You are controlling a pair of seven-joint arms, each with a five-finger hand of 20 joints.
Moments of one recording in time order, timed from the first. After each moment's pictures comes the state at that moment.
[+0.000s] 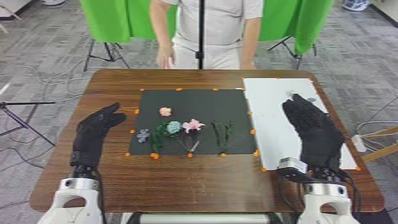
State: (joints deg) left arm 119.3 -72.9 -94.8 -114.5 66.6 3.5 17.2; right arm -122.8 -76.7 90.2 -121.0 -63.7 7.4 -21.8
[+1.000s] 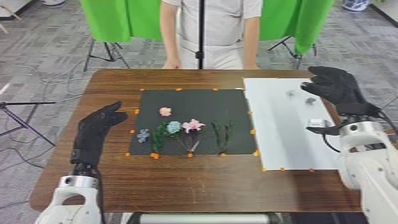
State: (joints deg) left arm 118.5 -72.2 -95.0 -114.4 66.7 2.3 16.4; right arm -99.0 -55.1 93.3 -107.7 -115.1 8.5 5.0
